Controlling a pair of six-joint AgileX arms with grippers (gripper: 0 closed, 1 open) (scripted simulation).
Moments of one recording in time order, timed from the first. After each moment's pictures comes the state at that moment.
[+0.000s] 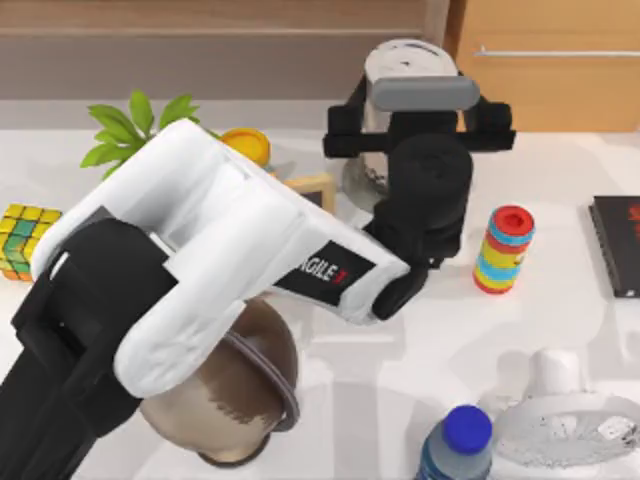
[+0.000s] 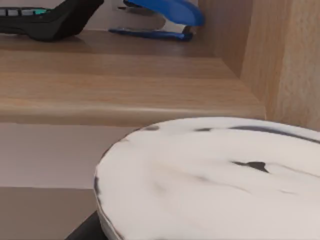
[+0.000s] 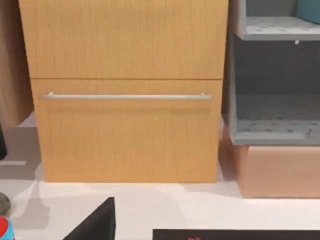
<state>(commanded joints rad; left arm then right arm) -0.85 2.48 1.49 1.07 -0.78 0.02 0.00 0.00 0.00 0.00 0.00 0.00</state>
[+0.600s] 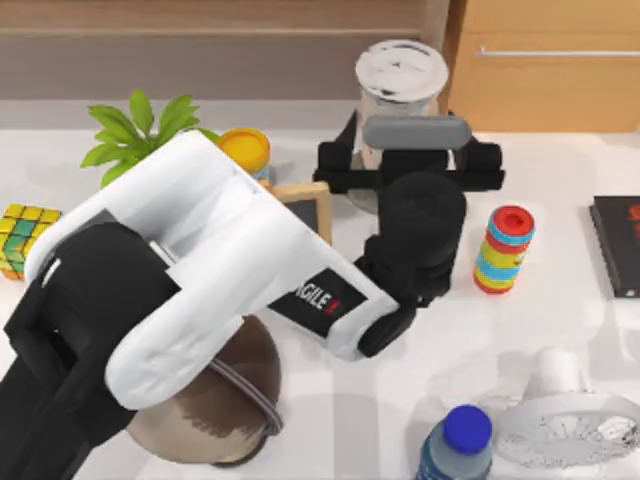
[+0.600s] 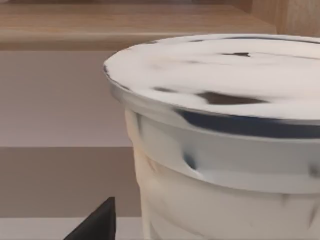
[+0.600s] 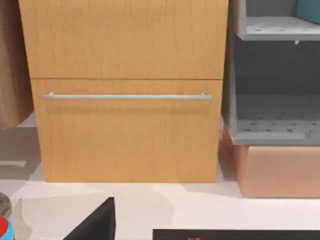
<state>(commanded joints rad) -0.87 2.44 1.34 1.11 -0.81 0.01 0.00 0.00 0.00 0.00 0.00 0.00</state>
